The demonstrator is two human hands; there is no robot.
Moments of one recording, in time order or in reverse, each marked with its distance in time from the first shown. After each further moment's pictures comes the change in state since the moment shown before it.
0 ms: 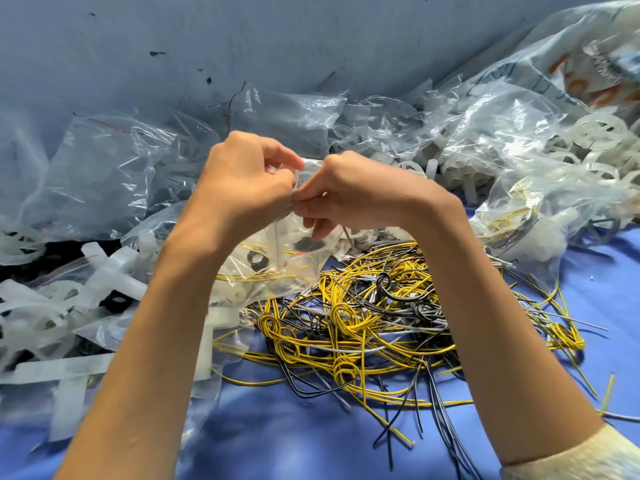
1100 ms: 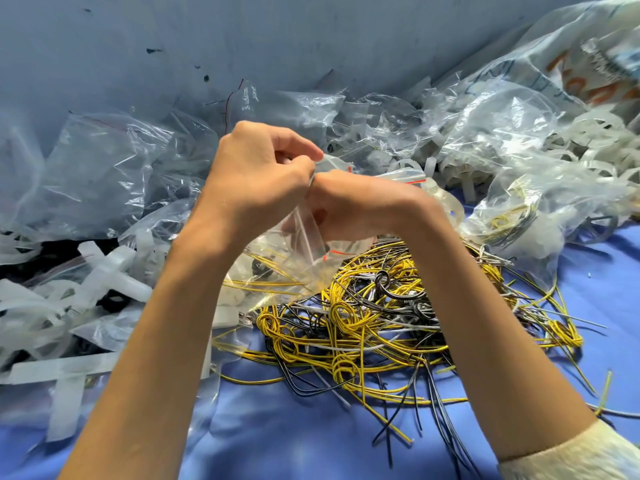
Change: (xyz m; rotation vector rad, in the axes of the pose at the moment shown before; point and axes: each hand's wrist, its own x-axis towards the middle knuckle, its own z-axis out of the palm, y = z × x) left_hand -0.007 0.016 0.002 -0.074 -0.010 0.054; right_hand 0.007 0.003 0.010 -0.243 -0.143 -0.106
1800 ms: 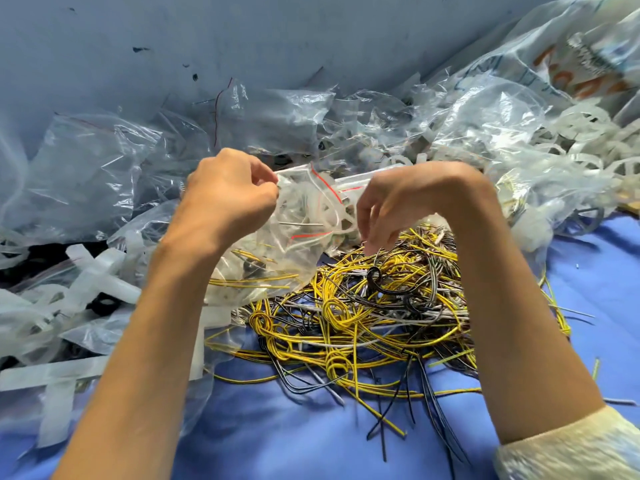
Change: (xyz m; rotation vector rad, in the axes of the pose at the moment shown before) left_hand 0.005 -0.027 0.001 0.276 -0.030 -0.197; right_hand -0.038 0.047 -0.017 0.190 -0.233 0.437
